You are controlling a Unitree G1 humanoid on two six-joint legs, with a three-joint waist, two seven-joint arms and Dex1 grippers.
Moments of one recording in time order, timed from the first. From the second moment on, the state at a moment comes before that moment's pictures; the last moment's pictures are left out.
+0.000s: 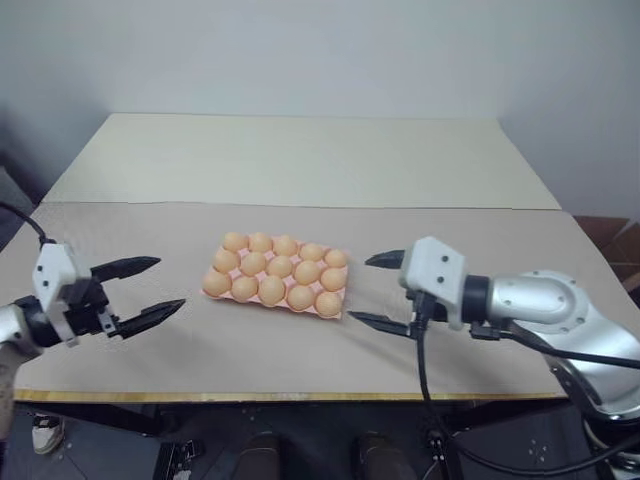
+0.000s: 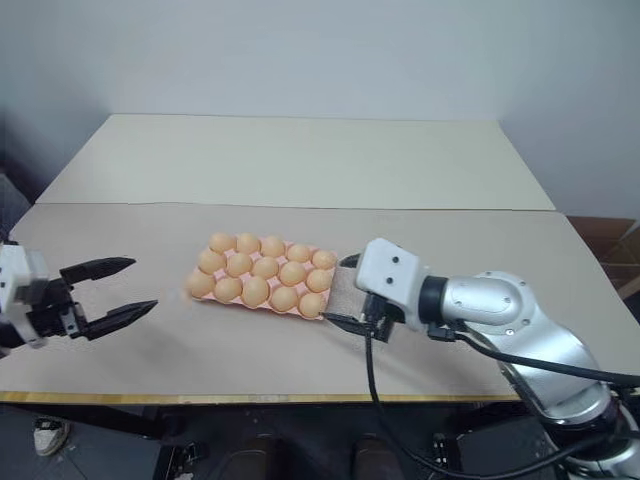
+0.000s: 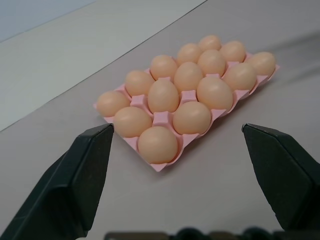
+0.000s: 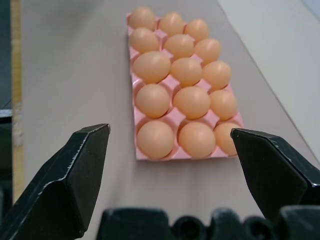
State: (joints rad) left arm 0.08 0.94 0.56 -0.16 -0.60 0.27 -1.17; right arm -0.40 -0.88 0.06 -0.72 0.46 0.77 0.83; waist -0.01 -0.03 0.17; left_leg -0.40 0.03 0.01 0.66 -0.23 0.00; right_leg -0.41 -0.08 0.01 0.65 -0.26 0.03
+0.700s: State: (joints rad) left arm 0.38 0.97 0.91 -0.46 -0.64 0.43 -1.23; right arm -0.30 -1.15 -0.15 -0.37 0.45 0.43 1.26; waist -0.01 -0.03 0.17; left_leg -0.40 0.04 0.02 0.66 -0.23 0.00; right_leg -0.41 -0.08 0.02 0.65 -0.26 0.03
